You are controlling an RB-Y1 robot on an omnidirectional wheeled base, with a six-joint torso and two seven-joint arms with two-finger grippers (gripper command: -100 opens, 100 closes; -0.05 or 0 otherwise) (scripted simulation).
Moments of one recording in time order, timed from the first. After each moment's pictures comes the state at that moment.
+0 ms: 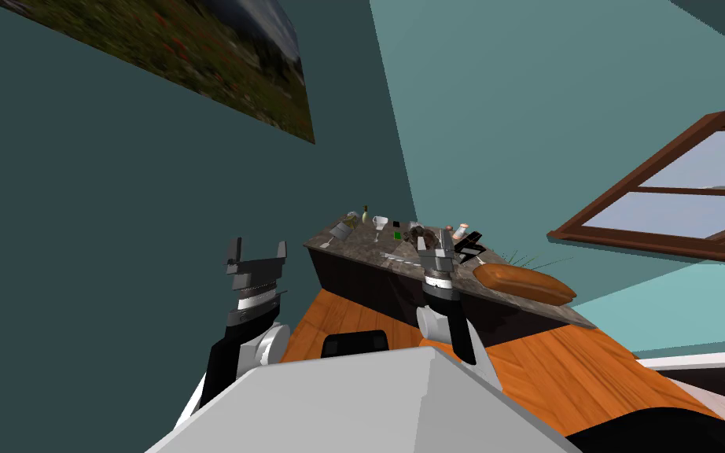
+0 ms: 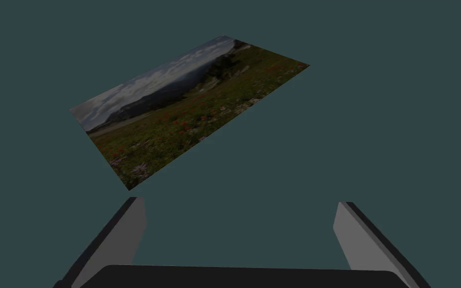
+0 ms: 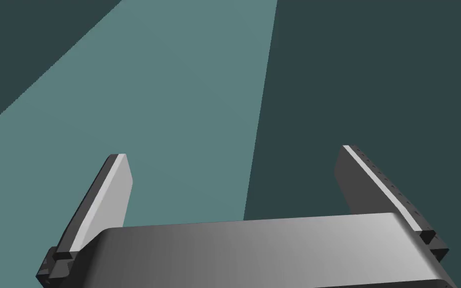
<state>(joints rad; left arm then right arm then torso) 0.53 -0.02 -0.04 -2.30 0.12 -0.54 0.15 0.48 0.04 -0.04 -2.32 0.08 -0.46 -0.15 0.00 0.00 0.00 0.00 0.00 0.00</state>
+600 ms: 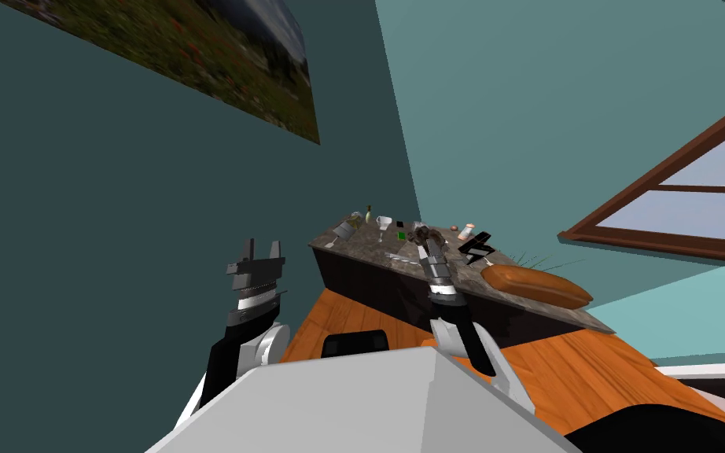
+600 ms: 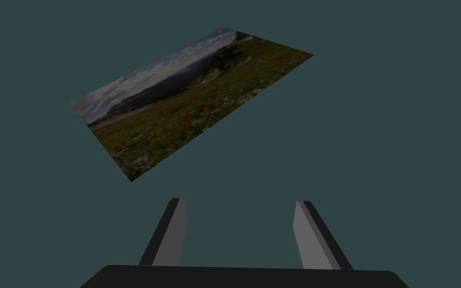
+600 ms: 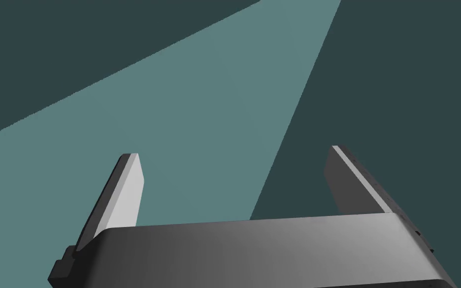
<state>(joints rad) 0.53 -0.02 -0.04 -2.30 0.12 -0.54 0.15 0.56 -0.14 -0.08 -2.28 0.13 -0.41 -0.09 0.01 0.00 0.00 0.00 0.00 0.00</state>
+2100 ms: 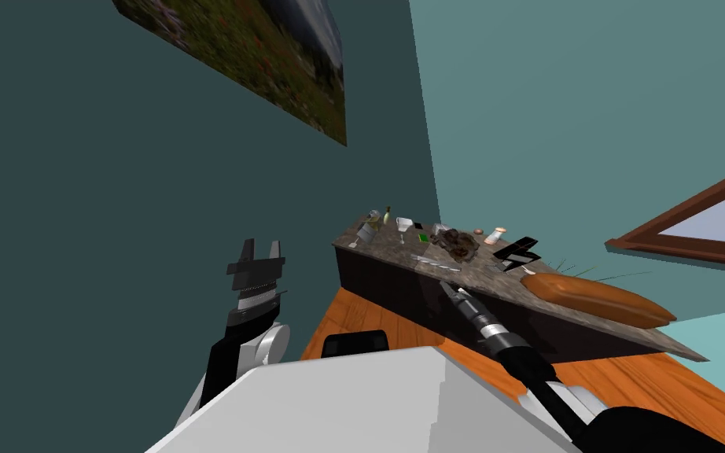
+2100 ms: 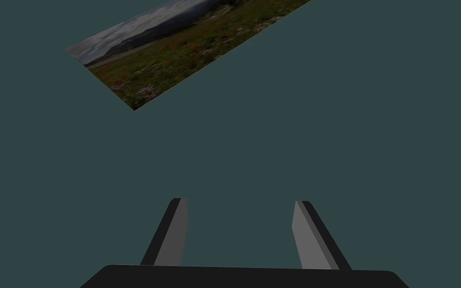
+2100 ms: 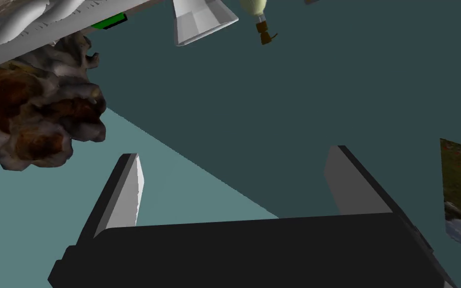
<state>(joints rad) 0.53 -0.02 -0.04 -2.30 0.12 -0.54 0.15 0.93 -0.51 -0.30 -2.10 0.34 -0.18 0.18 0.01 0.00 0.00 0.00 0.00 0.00</state>
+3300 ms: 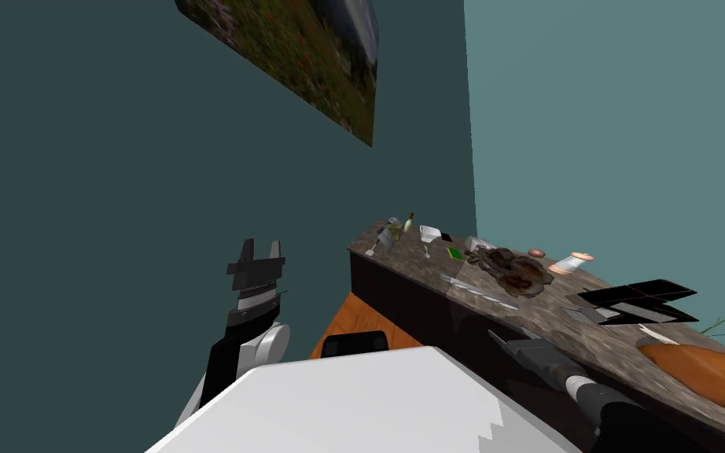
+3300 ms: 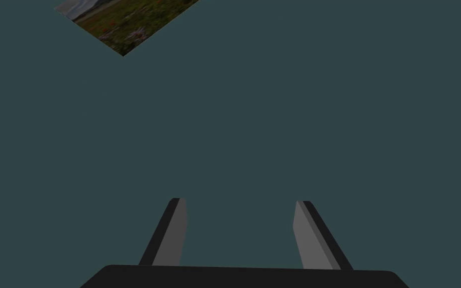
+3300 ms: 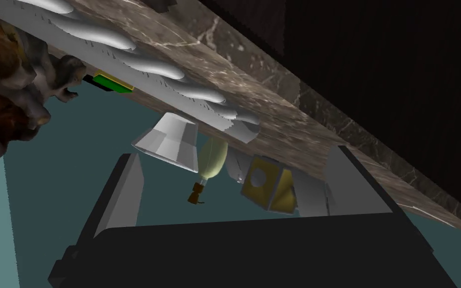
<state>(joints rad) 0.53 -0.02 -0.04 -2.30 0.12 -0.54 0.15 1.22 -0.85 -0.39 -1.91 0.61 -0.05 0.39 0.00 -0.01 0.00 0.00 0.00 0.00</state>
